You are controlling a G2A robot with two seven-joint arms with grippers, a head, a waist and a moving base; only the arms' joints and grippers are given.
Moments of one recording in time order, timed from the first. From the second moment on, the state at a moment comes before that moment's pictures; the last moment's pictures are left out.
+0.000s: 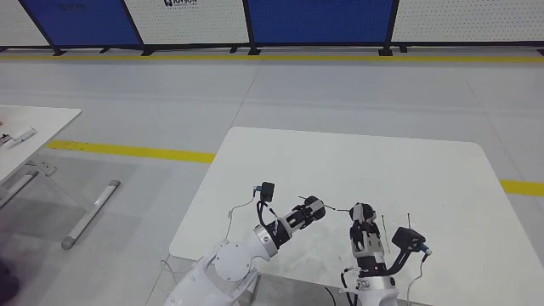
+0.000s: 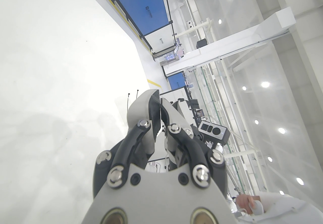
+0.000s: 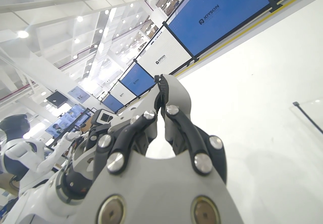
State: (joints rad) left arm 1.57 -1.21 -1.12 -1.74 -0.05 -0.19 -0.27; right arm -1.76 -1.40 1.06 -1.81 -0.79 0.03 -0.36
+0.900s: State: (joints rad) left arm 1.57 -1.21 -1.12 -1.74 -0.05 -0.19 -0.27; right arm -1.73 -1.42 1.03 -1.77 -0.81 0.06 -0.38
